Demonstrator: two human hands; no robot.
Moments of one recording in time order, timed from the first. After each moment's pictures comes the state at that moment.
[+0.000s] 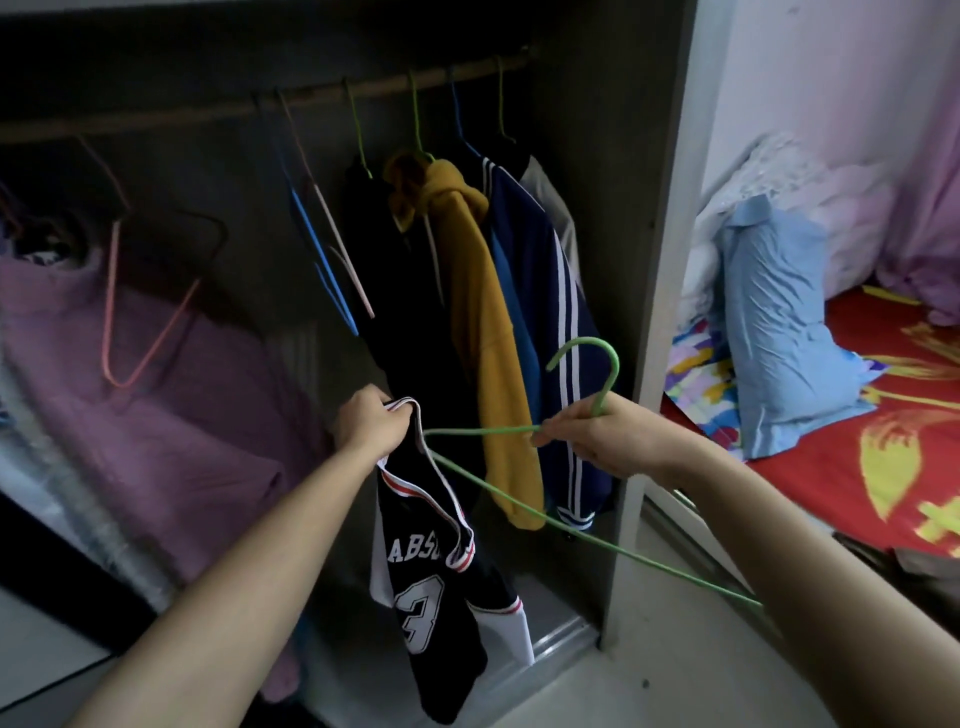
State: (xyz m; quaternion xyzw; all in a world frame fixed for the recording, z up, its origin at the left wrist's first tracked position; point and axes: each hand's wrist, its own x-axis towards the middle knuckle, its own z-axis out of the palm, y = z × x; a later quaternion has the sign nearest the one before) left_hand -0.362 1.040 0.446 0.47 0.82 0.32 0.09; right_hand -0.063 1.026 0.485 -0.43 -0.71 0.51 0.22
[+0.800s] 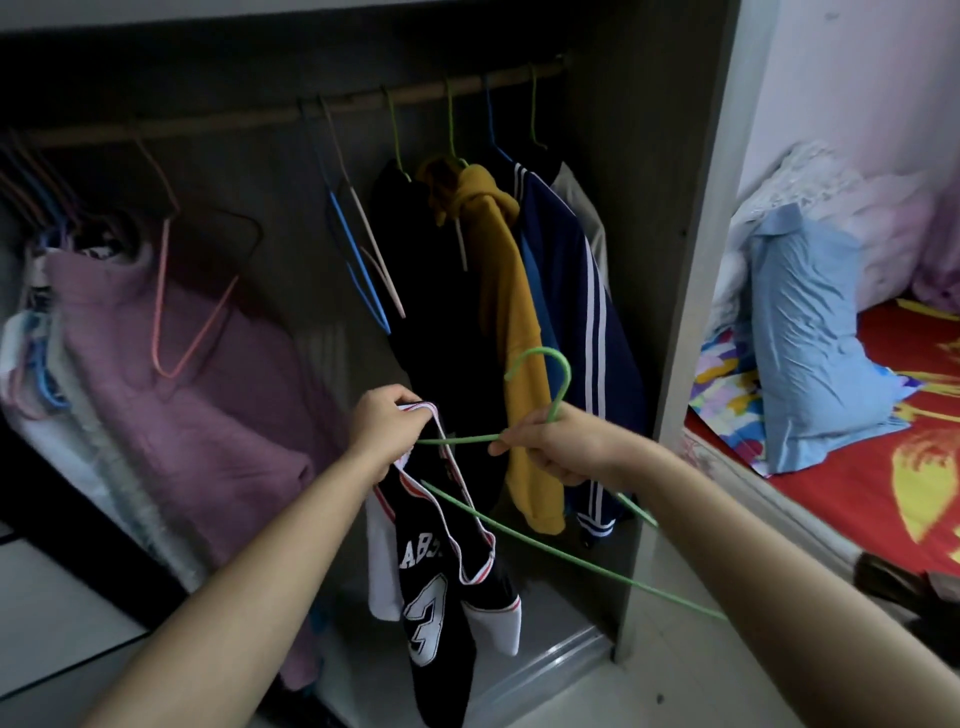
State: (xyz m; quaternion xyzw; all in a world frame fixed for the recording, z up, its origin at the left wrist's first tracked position) left_hand -0.364 1.011 0.460 0.48 0.76 0.42 0.15; right_hand -0.122 1.030 0.475 -0.37 -0.70 0.59 0.17
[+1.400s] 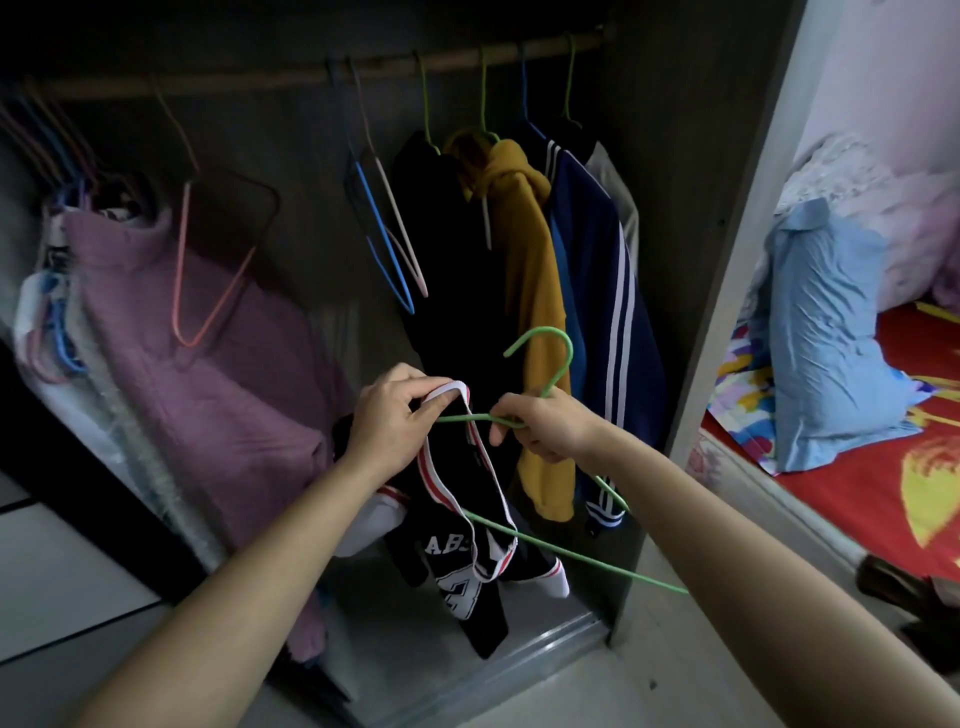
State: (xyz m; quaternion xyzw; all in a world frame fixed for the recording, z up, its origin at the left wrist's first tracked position) left_hand -0.384 0.982 0.453 0.66 0.61 0.44 0.02; right_hand -0.168 1.026 0.478 -0.36 -0.71 0.57 0.20
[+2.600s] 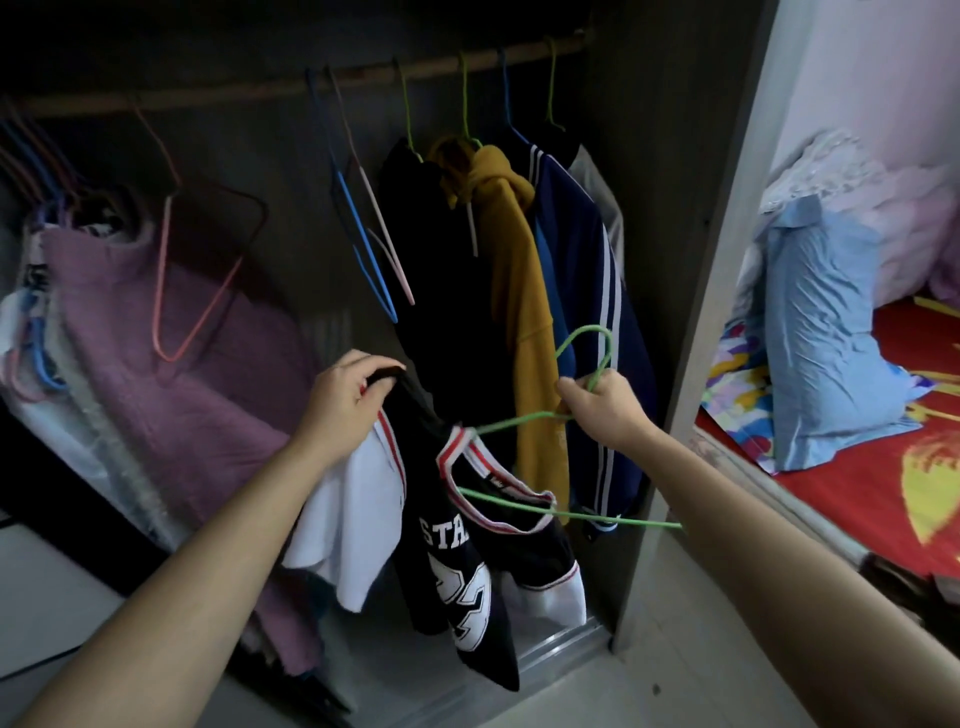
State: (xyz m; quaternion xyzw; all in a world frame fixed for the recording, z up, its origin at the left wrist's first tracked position) left_hand -0.418 0.992 0.479 0.68 0.62 0.38 -0.03; right_hand -0.119 1.088 0.437 -0.51 -0.67 0.40 0.37
